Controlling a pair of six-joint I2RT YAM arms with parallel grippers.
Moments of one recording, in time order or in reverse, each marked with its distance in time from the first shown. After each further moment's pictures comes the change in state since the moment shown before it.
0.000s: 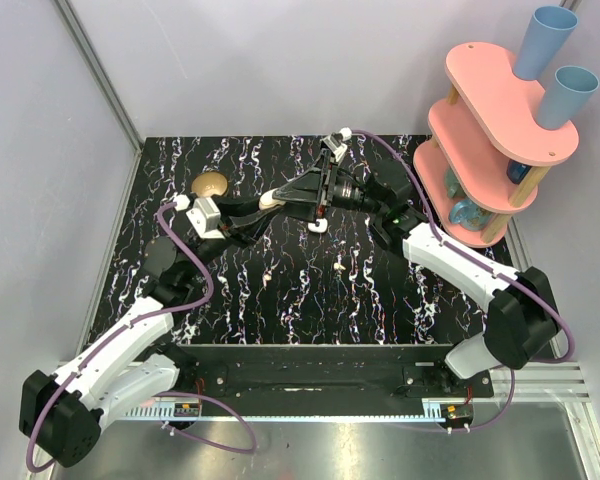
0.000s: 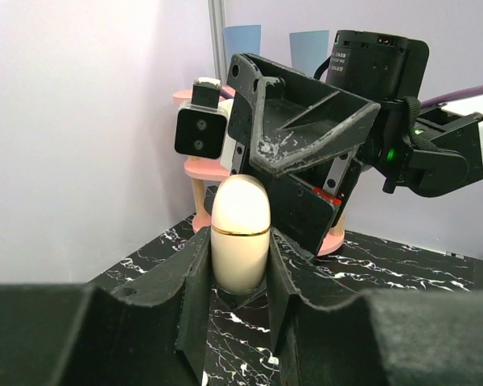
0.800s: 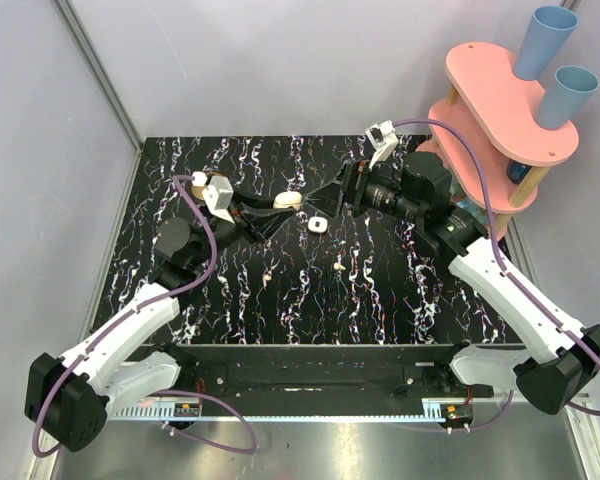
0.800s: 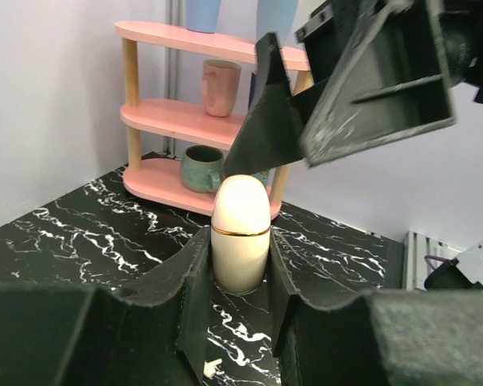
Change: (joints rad) left arm 0.008 0.099 0.083 -0.124 0.079 -0.188; right arm -0.028 -0.286 0.126 -0.729 0.365 -0.868
